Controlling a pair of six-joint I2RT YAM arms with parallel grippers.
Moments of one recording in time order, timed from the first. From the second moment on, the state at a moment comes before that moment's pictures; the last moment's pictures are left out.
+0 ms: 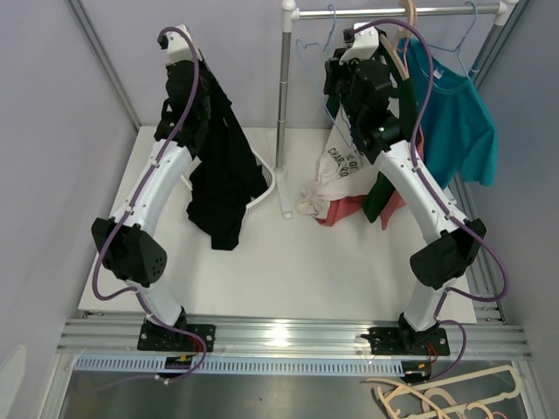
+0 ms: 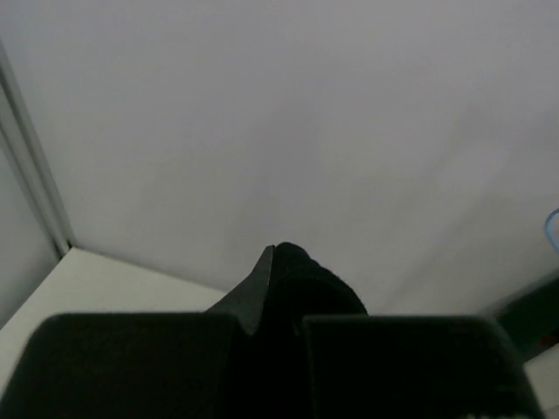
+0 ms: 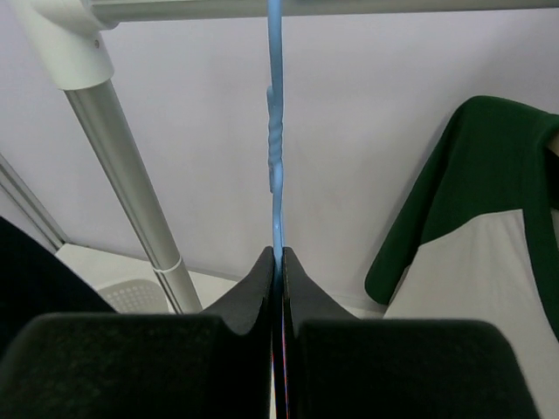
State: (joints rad) left arm -0.29 1.73 1.84 0.06 -0.46 -0.14; right arm 0.49 1.80 2.00 -0.07 0.23 0.06
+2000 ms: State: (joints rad) left arm -0.78 1.46 1.62 -0.07 -0.40 0.08; right arm 0.12 1.76 2.43 -0.61 -0.03 0.13
